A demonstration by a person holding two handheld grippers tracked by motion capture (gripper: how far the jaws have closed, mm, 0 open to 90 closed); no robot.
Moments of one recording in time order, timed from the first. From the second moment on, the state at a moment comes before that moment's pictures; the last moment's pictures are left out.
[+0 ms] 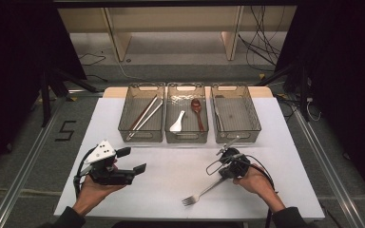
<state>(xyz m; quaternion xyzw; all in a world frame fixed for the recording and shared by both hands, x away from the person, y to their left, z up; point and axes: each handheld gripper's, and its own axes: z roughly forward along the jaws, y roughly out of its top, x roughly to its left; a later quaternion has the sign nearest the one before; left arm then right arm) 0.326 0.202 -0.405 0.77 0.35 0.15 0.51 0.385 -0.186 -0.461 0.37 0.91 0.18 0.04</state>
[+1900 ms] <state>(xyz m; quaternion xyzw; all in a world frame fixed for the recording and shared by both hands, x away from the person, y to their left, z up) 0.327 0.201 -0.405 0.77 0.35 0.15 0.51 0.330 -0.137 -0.456 0.21 0.97 0.08 0.02</state>
